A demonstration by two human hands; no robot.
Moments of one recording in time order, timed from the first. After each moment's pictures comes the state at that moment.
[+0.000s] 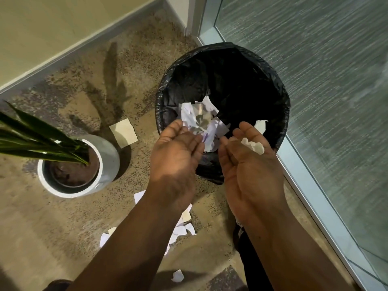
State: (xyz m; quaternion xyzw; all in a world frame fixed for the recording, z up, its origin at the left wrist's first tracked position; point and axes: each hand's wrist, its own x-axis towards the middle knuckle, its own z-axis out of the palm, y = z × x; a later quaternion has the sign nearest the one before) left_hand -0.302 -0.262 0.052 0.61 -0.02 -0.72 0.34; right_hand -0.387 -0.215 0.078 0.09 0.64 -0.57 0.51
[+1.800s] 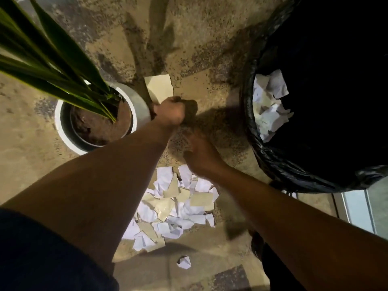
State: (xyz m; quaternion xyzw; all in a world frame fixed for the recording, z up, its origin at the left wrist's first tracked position) left_hand -0.163 -0.323 -0.240 0.78 -0.26 -0.57 0.09; right_hand -0.263 -0.223 -0.169 -0.48 0.67 0.01 0.57
